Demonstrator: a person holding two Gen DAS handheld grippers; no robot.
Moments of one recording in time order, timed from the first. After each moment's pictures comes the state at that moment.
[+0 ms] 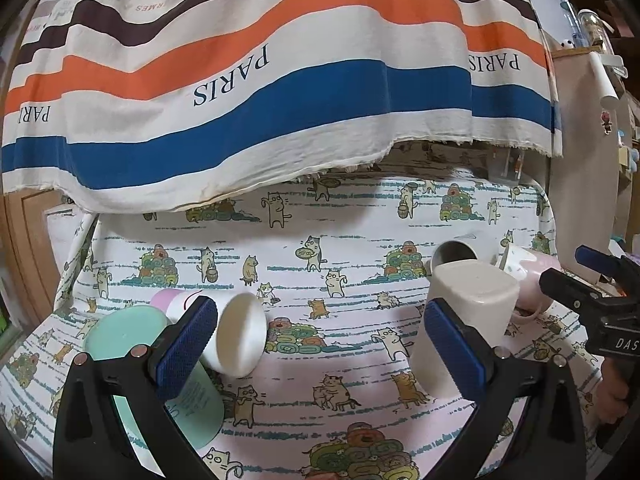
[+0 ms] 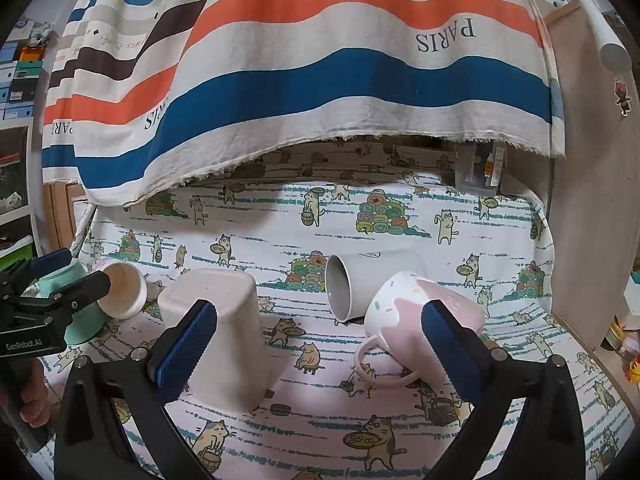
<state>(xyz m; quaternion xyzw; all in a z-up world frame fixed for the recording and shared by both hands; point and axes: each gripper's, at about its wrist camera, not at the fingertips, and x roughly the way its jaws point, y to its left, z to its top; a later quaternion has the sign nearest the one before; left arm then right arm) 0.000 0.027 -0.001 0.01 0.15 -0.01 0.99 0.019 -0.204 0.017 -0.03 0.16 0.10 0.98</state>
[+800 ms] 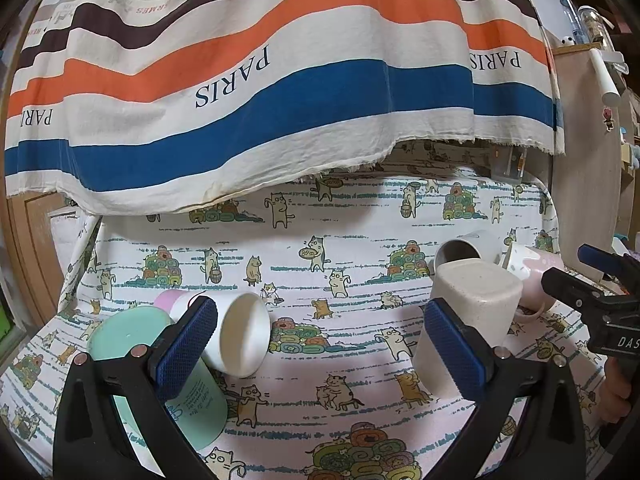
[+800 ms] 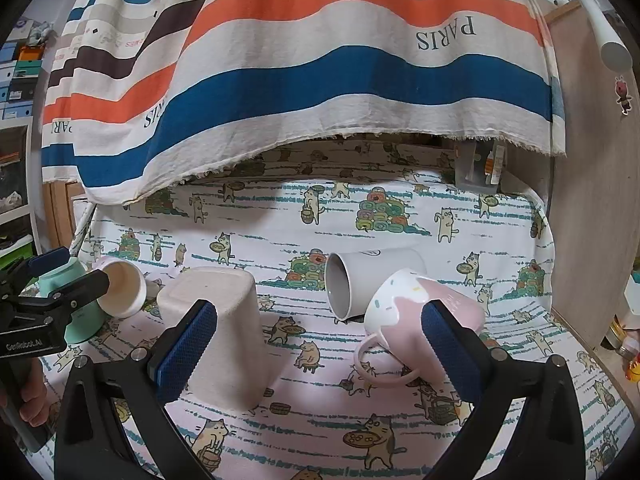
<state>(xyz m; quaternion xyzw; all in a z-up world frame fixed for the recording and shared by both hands) -0.001 0.029 -0.001 0.01 0.15 -0.01 0.99 0.019 -0.205 0.017 -0.03 0.16 0.11 0.98</state>
